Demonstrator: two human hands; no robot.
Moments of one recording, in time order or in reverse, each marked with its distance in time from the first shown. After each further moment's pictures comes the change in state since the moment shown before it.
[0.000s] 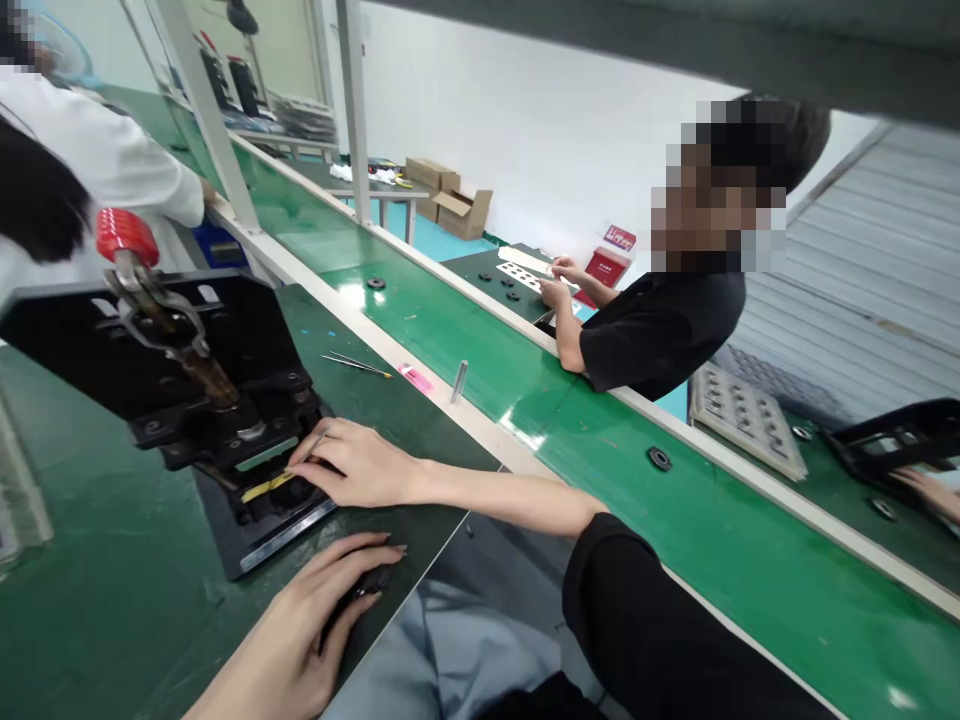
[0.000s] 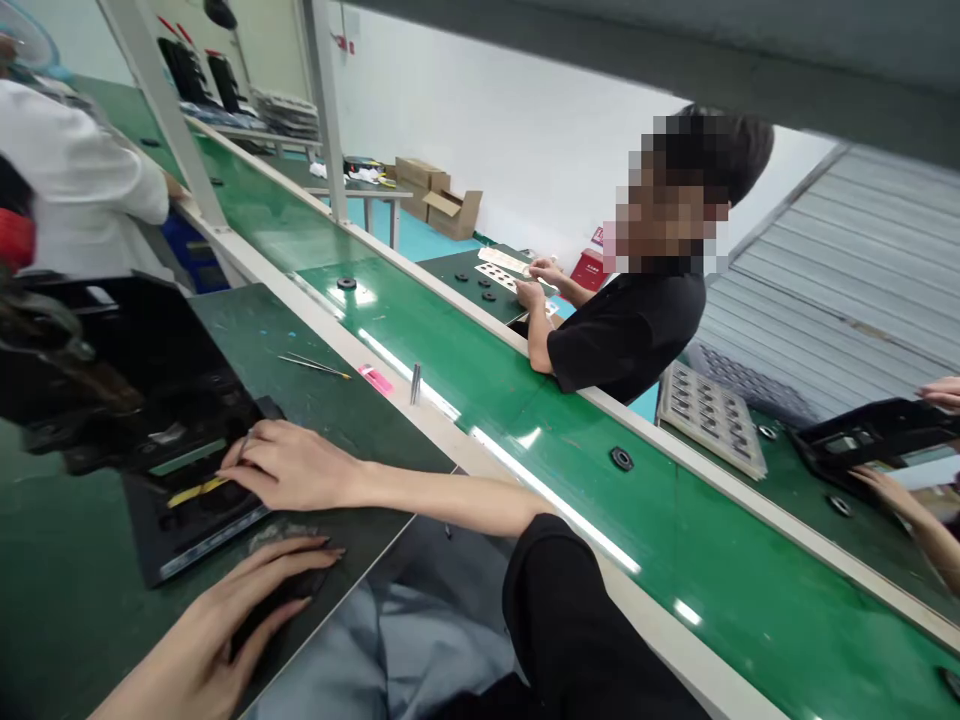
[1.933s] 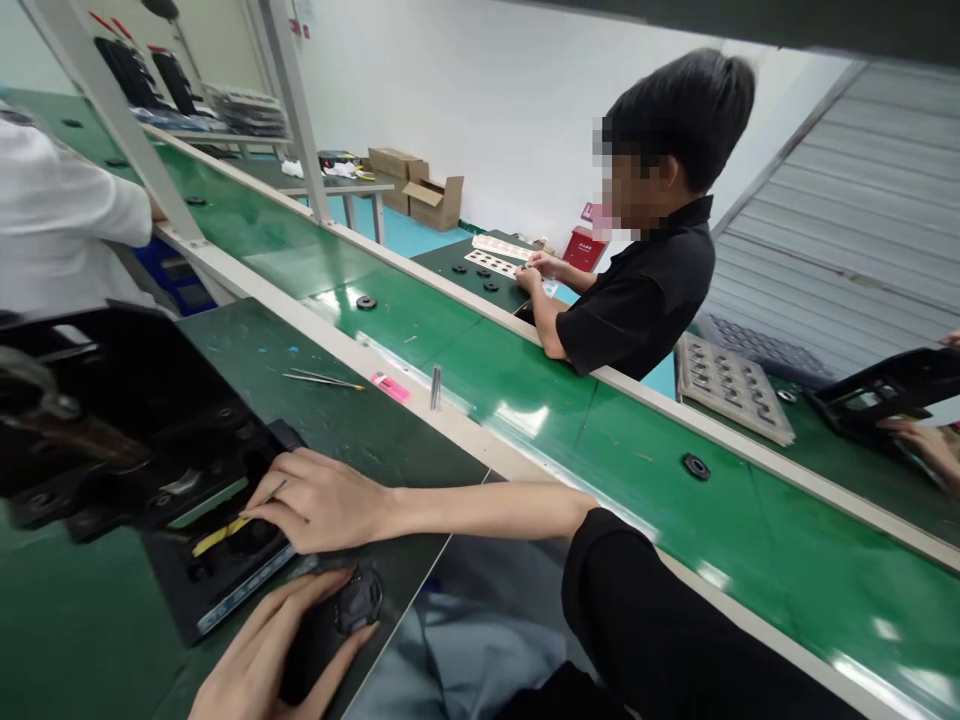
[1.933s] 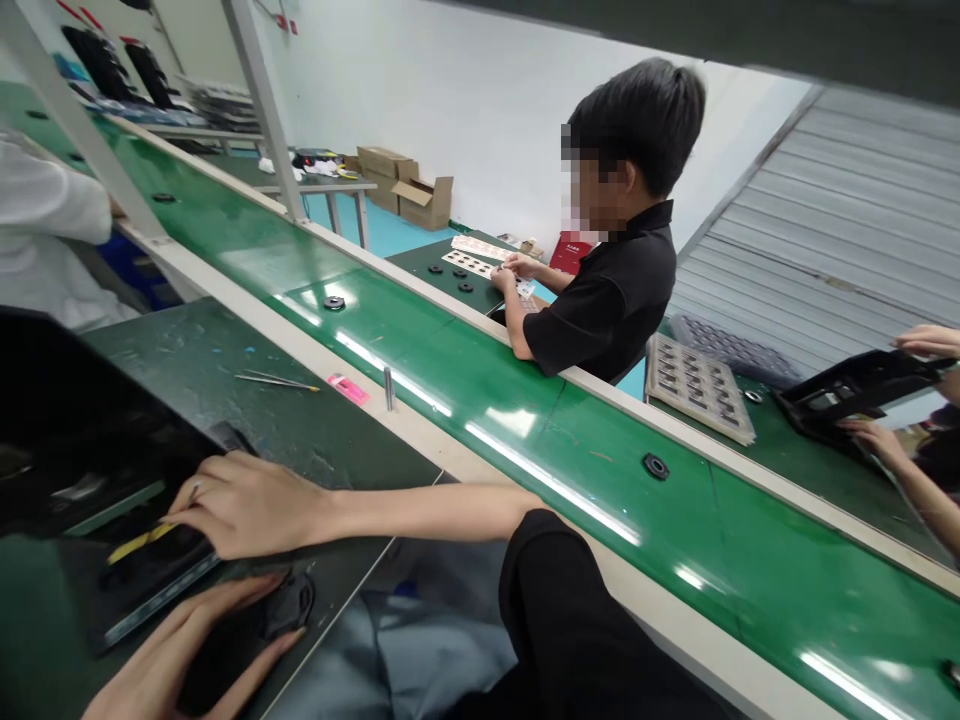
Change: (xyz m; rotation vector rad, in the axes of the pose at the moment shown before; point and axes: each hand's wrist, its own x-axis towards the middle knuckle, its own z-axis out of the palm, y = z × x) left_hand -0.011 -0.009 0.006 0.169 0.148 -0.103; right_hand 0.000 0.006 0.019 -0.154 0.045 -0.055
